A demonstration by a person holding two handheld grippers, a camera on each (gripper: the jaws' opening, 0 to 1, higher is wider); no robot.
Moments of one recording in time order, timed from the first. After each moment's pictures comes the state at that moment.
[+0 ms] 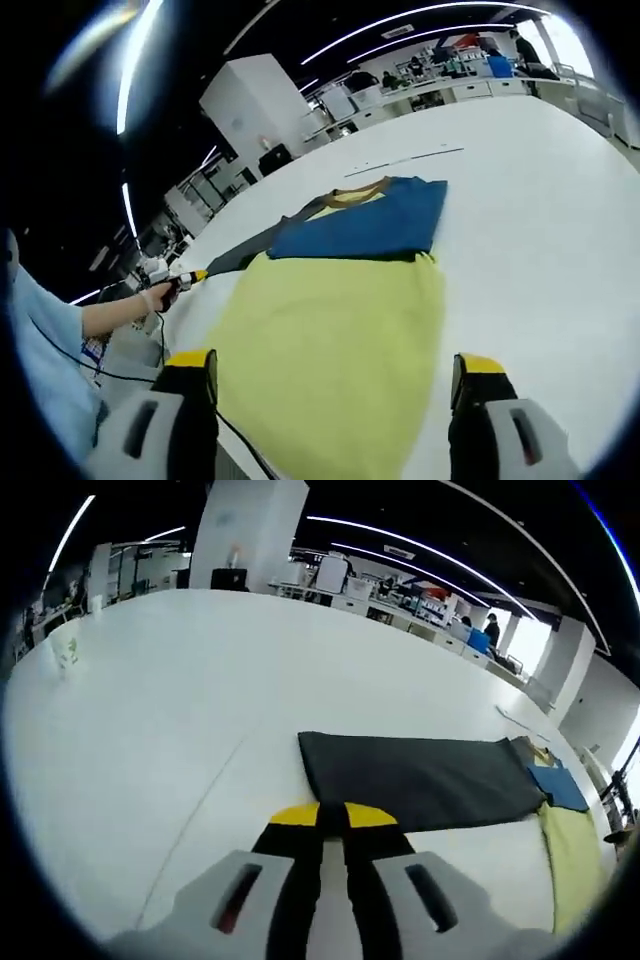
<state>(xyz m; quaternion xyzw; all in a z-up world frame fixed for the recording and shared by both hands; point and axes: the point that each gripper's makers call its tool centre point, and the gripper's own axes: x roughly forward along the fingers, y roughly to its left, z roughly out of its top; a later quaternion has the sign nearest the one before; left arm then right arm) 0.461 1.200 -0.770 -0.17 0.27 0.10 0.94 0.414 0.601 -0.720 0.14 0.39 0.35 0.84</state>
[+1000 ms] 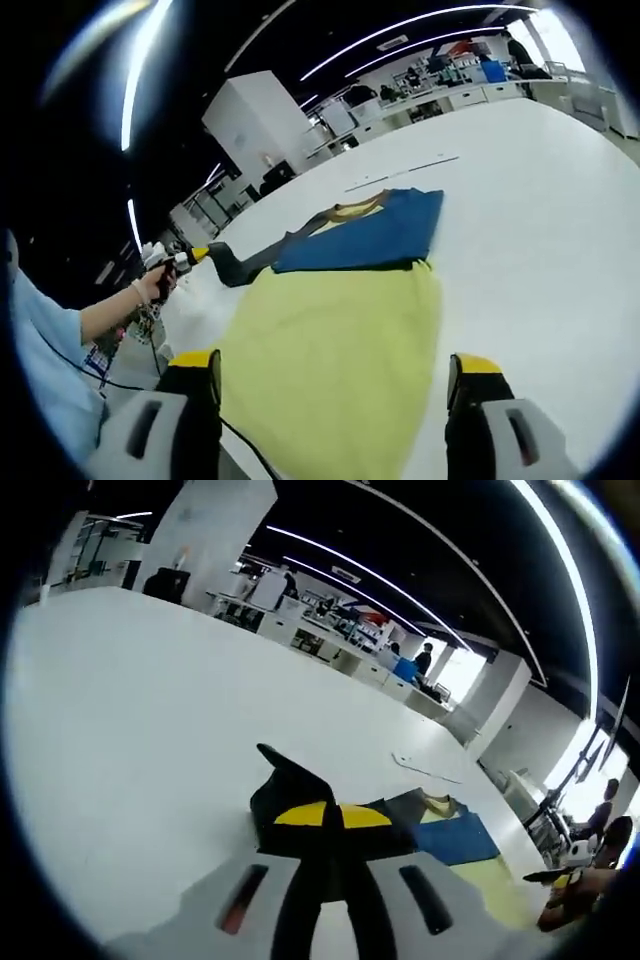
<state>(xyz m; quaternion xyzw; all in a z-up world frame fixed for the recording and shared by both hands) 0.530 1.066 -0.652 -0.24 0.19 -0.08 0.95 0.417 0.597 -0.710 0.16 0.36 0.35 0.85</state>
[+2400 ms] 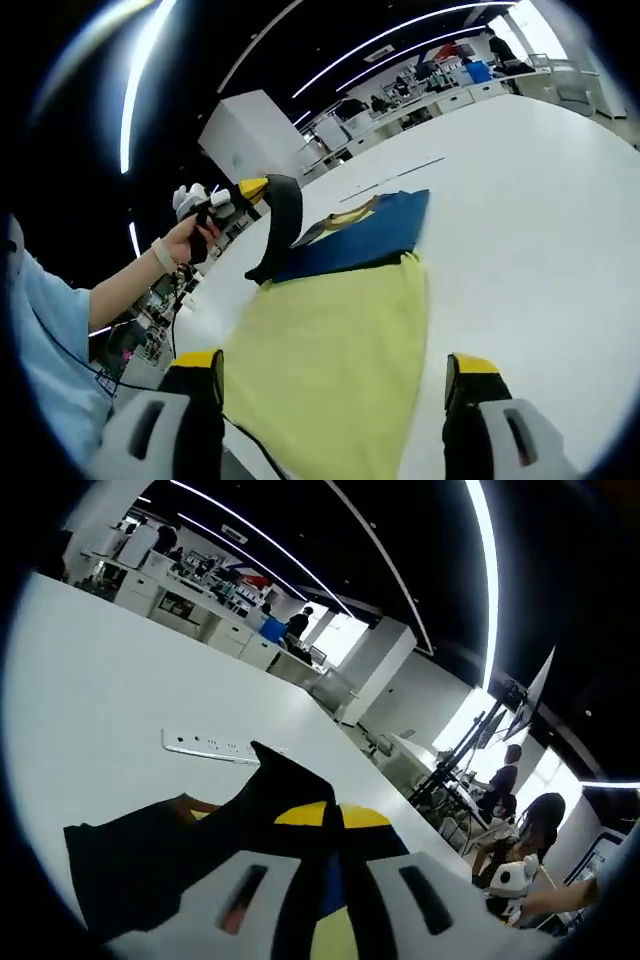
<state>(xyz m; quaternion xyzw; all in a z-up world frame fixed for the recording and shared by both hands) 0.615 0.750 -0.612 -0.27 0.20 -0.35 0.88 0.407 0.586 -0.716 0.21 0.34 0.34 0.85</state>
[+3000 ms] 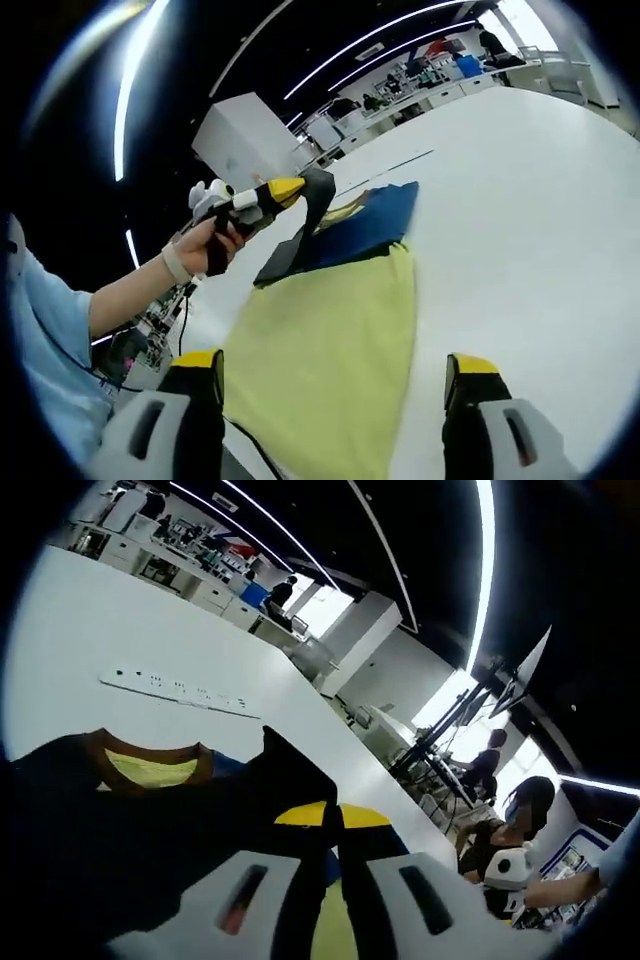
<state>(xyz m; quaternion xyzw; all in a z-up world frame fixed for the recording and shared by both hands) 0.589 0.667 -0.667 -0.25 0.26 -0.41 0.84 0.406 0.573 -0.729 0.23 0.35 0.32 0.85</state>
